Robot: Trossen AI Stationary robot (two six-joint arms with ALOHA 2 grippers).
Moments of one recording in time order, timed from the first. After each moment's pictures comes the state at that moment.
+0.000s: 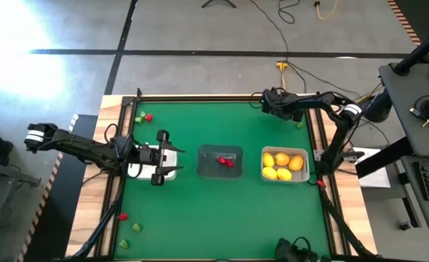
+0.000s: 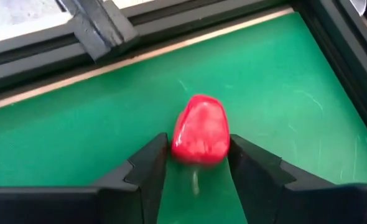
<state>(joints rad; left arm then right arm) -0.12 0.91 0.28 0.87 0.03 0.27 -0.80 1.80 0.93 -0.52 0.55 1.10</state>
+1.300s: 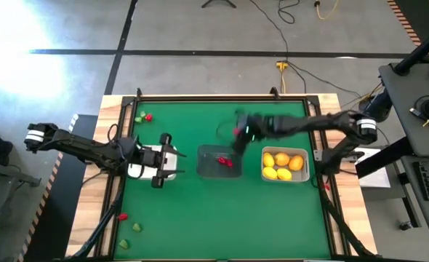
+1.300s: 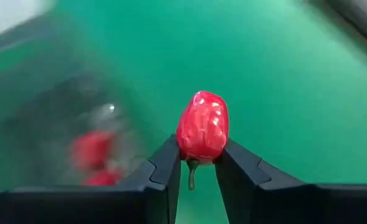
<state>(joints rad) -0.12 0.91 0.28 0.78 0.08 0.27 -0.21 1.58 1.09 -0.44 0.20 0.37</state>
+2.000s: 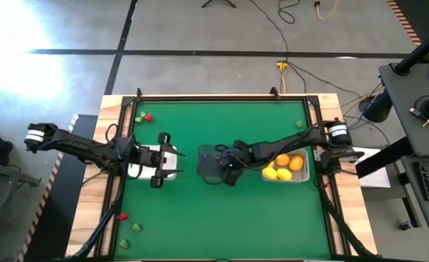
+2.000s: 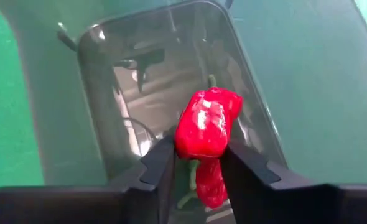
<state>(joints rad) -0.12 0.91 0.28 0.85 0.08 0.29 0.05 1.87 1.17 -0.33 0.21 0.35</state>
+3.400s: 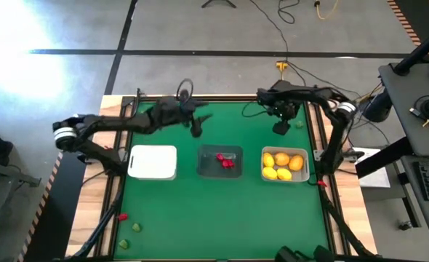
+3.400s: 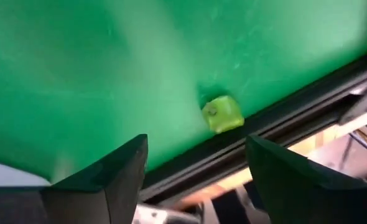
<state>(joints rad) 0.44 1.43 0.77 0.45 0.03 0.15 -0.77 1.86 1.25 -1.35 0.31 -0.10</state>
